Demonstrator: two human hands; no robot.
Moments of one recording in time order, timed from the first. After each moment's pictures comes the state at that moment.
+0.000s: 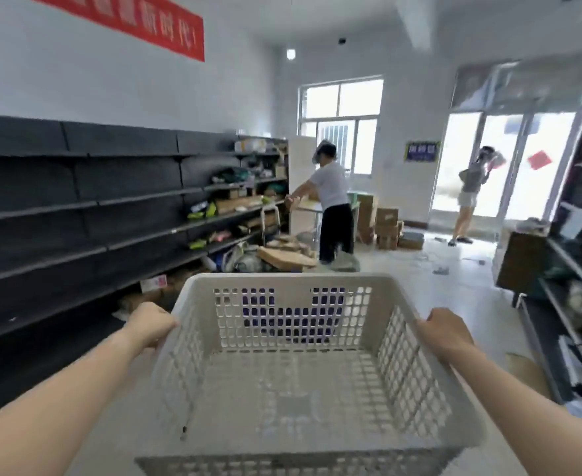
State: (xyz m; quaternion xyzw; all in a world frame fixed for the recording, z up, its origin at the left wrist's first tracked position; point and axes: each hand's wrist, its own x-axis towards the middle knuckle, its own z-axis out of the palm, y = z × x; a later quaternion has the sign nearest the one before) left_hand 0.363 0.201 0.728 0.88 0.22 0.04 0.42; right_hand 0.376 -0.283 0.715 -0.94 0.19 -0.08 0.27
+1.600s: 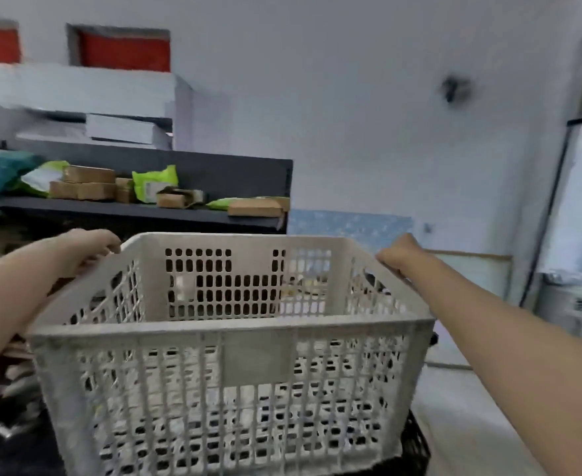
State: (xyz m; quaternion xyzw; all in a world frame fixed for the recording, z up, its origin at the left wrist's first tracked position) left_hand -0.287 -0.197 0.936 0.63 -0.61 -0.32 0.36; right_hand -0.757 -0.028 0.940 -0.39 0.82 -0.42 0.03
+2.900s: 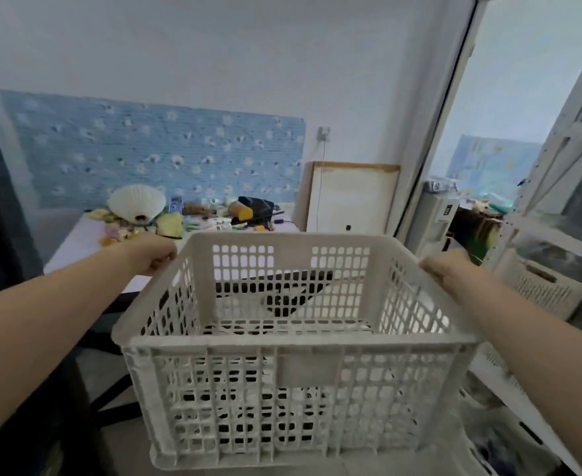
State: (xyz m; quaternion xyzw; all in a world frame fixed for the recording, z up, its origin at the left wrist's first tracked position) left_hand -1.021 -0.510 0.736 0.51 -0.71 -0.47 0.09; right_hand -1.339 -0.117 0.760 0.00 0.90 -0.42 0.09
